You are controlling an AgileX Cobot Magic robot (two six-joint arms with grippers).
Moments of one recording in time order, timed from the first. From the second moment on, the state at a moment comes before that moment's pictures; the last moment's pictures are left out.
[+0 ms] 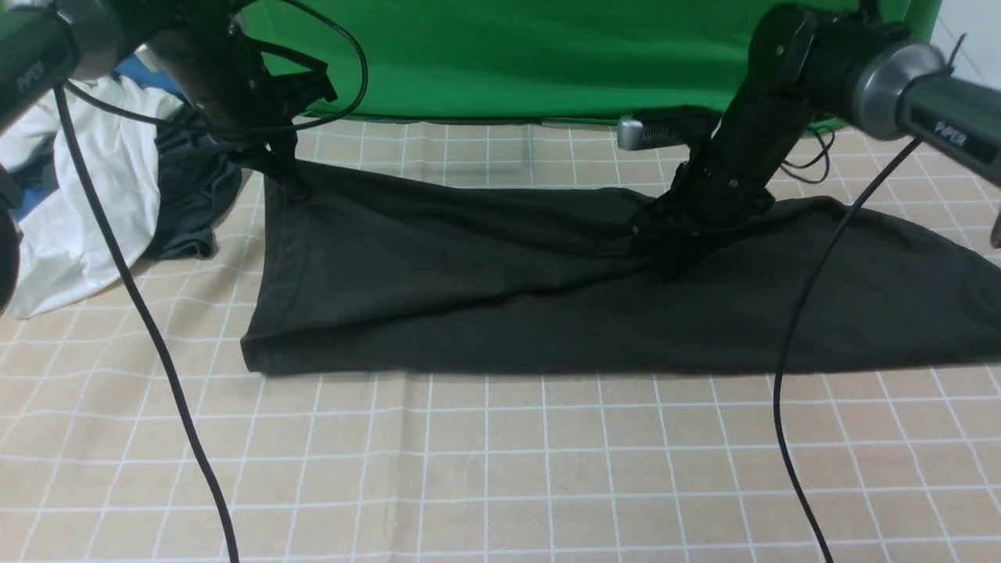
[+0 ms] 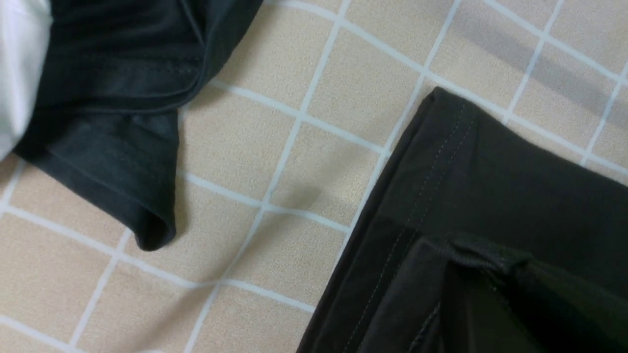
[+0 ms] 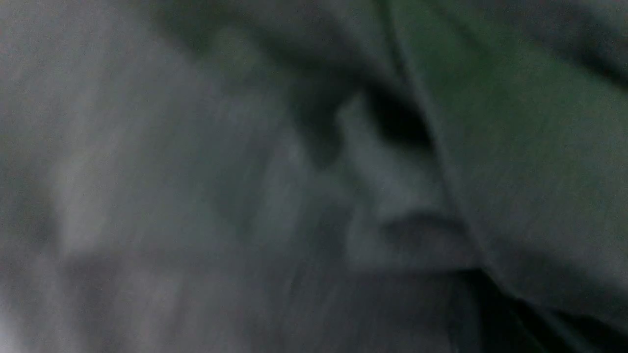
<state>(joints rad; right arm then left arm) 0.23 2.36 -2.01 0.30 1.11 -0.24 -0.05 2.16 -1.96 0.01 1.05 -0.49</state>
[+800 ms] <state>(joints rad) 0.23 2.40 -2.07 0.29 0.84 -0.26 -0.04 2.18 -1.96 0.14 0.89 -0.60</state>
